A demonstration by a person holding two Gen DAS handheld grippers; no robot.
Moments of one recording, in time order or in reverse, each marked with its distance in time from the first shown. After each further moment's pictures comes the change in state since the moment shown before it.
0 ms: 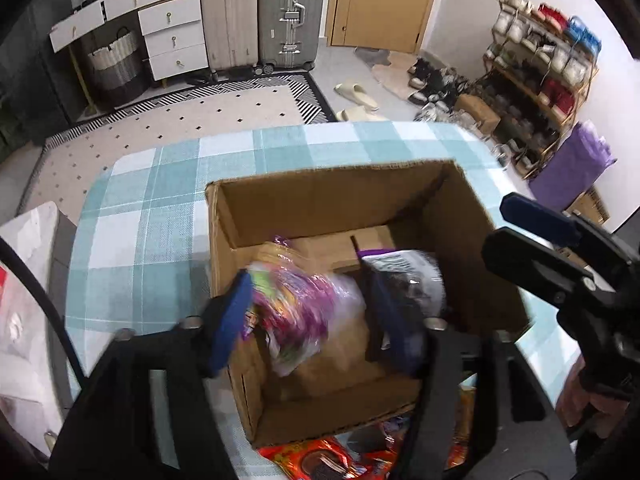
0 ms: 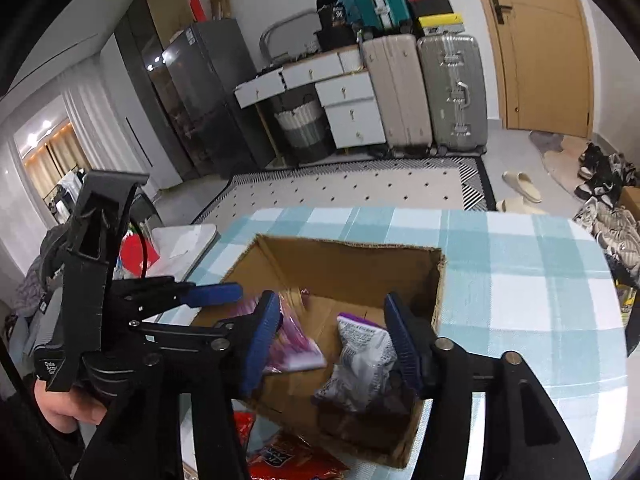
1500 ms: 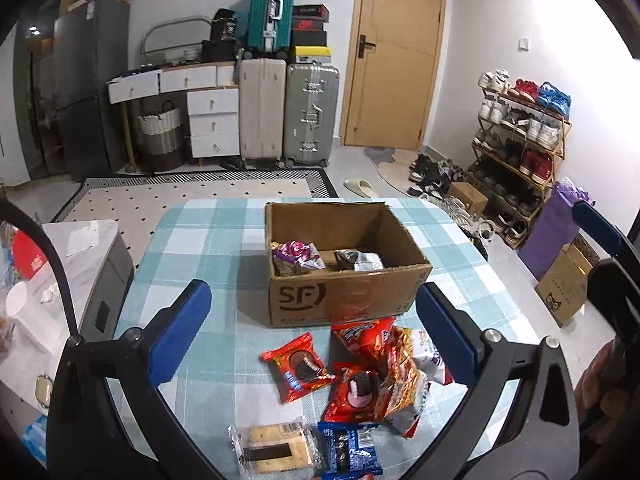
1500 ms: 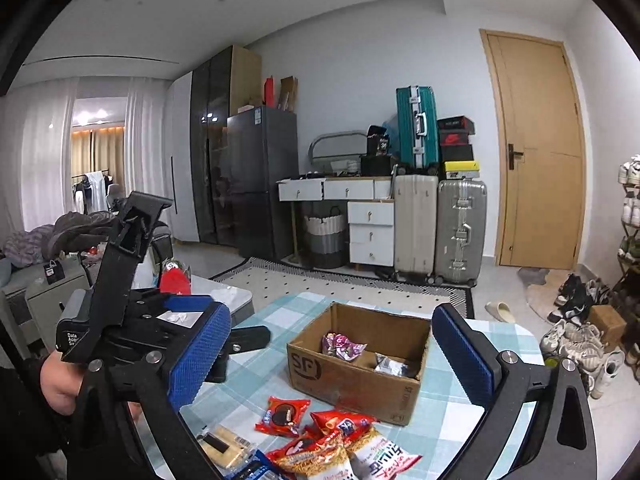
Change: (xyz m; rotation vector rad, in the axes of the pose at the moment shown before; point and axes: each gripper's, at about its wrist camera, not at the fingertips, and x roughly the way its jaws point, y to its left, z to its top) left arm -0.221 -0.031 -0.165 -0.040 -0.405 0.078; right arm -0.227 0.121 -0.103 -0.270 -0.446 -0.047
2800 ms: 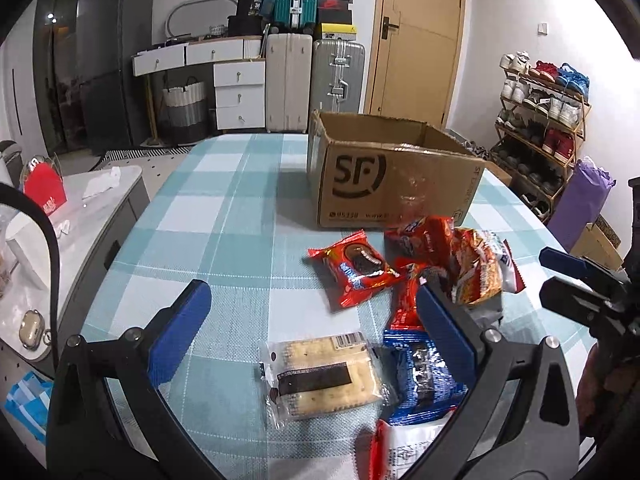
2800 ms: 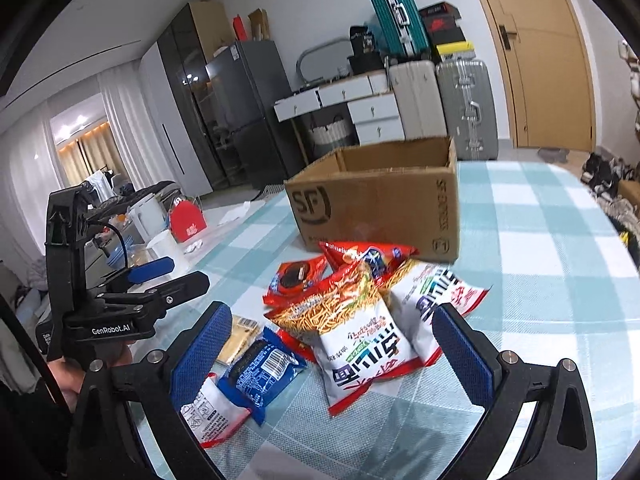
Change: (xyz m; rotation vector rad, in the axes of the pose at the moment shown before) left arm 0.039 0.044 -0.136 -0.029 0.060 0.068; right arm 0.056 -0.018 -0.161 0.235 0.328 0.111
